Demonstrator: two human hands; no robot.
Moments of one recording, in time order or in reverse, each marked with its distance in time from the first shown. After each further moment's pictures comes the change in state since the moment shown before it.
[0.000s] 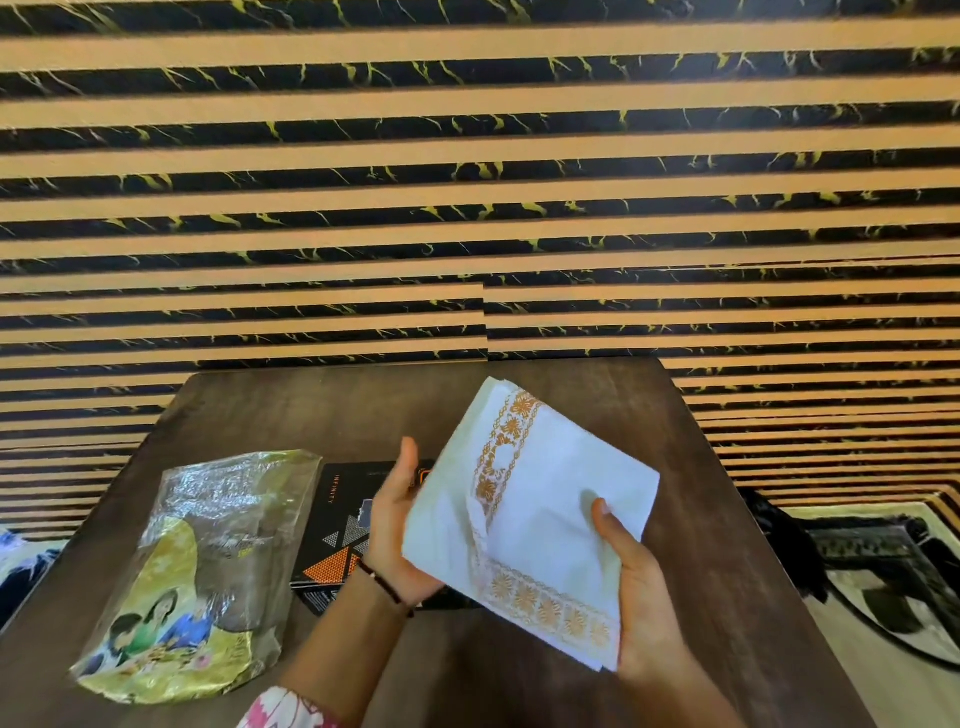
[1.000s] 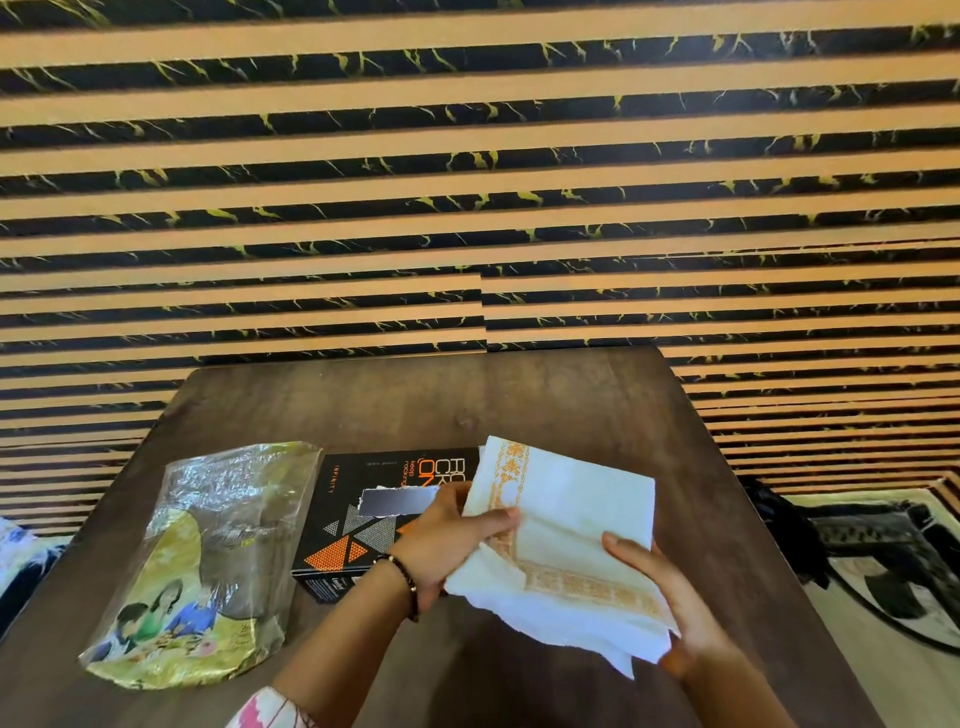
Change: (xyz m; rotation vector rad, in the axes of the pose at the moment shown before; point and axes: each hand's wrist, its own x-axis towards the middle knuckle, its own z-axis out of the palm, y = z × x) left_hand 0.000 -0.024 0.016 0.798 0.279 -0.065; right_hand -0.016 -0.021 -0.033 -0.228 0.027 0.094
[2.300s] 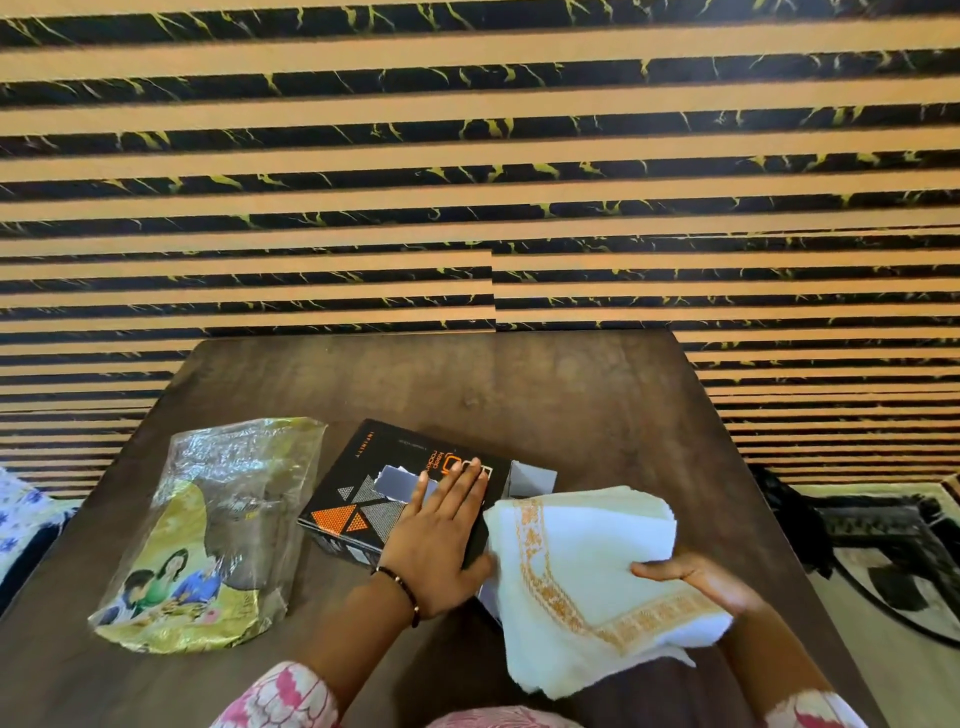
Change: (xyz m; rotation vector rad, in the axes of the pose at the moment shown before) left_hand 0.022 -0.058 -0.026 1.531 0.174 0.469; right_hand 0.022 -0.025 -0.073 -0.433 0.230 0.363
